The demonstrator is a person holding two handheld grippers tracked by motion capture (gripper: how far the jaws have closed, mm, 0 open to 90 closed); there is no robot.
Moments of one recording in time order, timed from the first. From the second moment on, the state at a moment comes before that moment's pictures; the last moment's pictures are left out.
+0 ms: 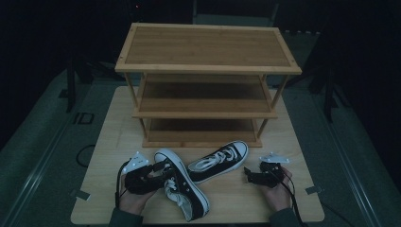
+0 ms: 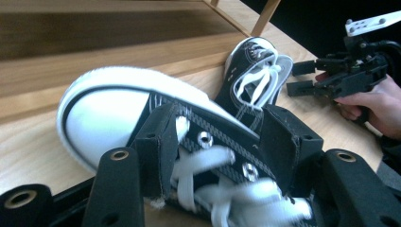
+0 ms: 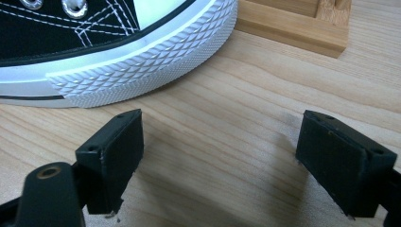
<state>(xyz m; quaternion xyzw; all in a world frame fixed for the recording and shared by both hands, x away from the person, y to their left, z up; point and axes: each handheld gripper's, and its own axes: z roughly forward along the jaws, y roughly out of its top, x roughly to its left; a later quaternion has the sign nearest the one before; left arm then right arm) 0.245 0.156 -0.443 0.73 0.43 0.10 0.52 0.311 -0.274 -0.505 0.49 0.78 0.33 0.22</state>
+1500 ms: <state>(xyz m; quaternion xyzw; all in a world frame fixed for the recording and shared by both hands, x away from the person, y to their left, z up) 0.213 0.150 -0.484 0.74 0.47 -0.01 0.48 0.311 -0.274 -0.505 0.49 0.78 0.33 0.22</state>
